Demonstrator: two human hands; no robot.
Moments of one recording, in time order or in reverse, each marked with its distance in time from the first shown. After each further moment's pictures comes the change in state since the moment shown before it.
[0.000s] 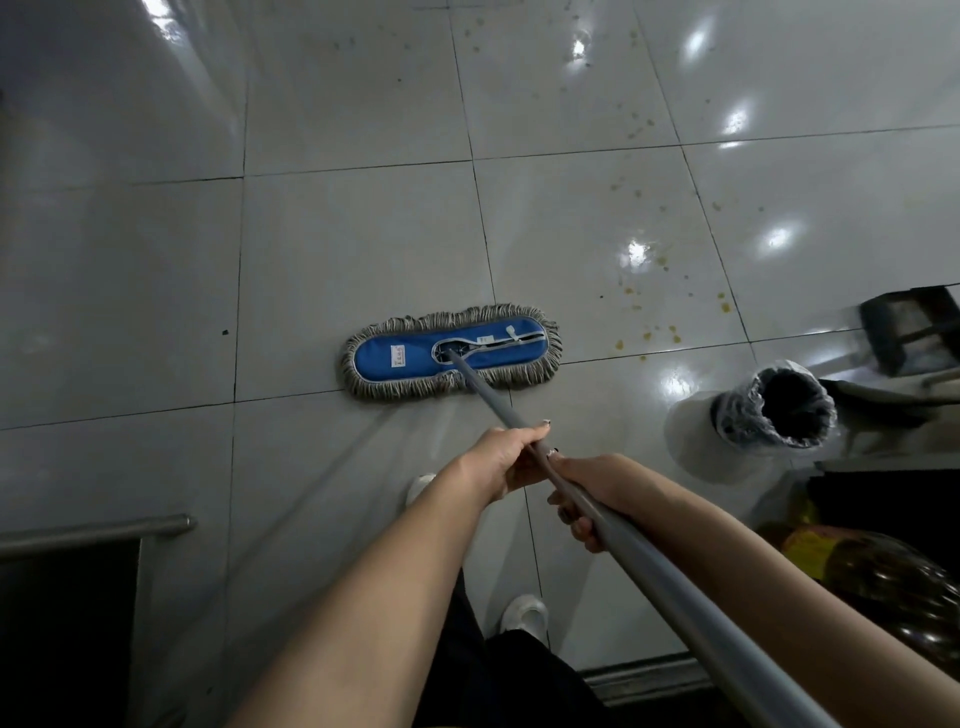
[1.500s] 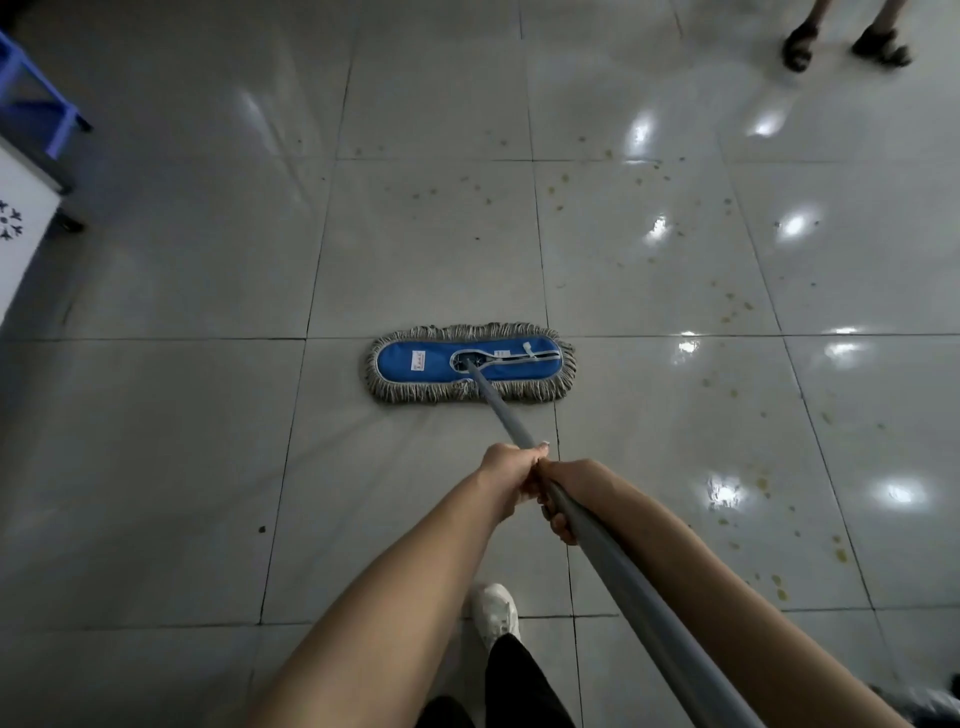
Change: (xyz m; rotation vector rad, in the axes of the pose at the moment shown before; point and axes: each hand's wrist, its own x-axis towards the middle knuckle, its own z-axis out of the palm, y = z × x) left_hand 0.154 0.543 -0.075 0.008 0.221 0.111; right_hand 0.118 -0.584 0.033 -0.081 0.103 -0.025
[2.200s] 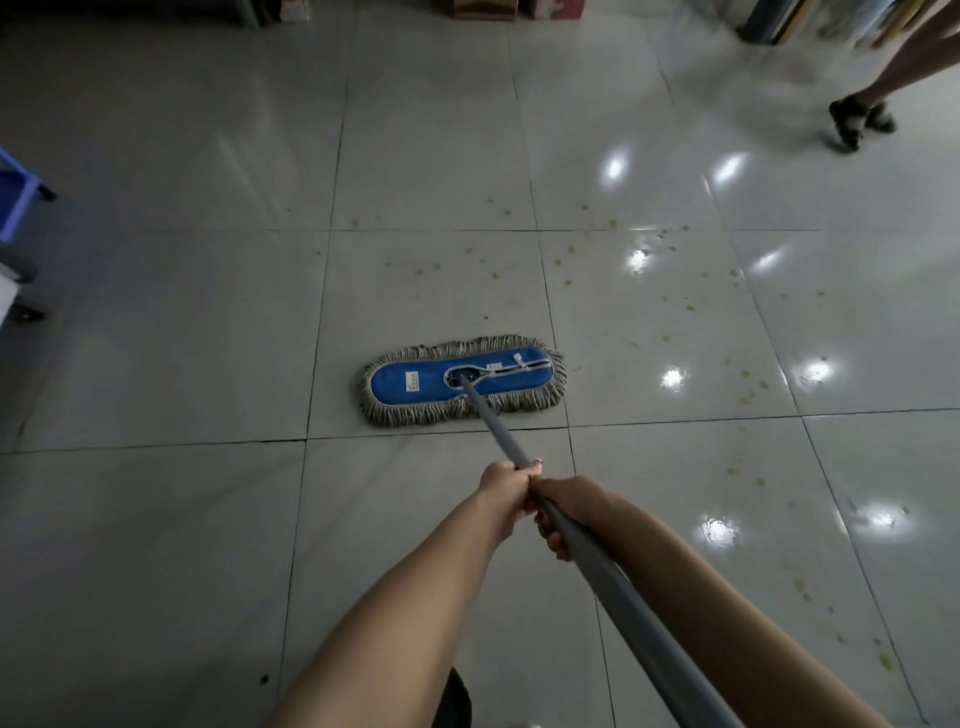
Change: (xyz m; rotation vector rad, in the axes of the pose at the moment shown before) left_hand 0.111 0.246 -0.069 -0.042 -0.065 0.029; right_hand 0.054 -0.264 0.034 0.009 -0.007 -0.081
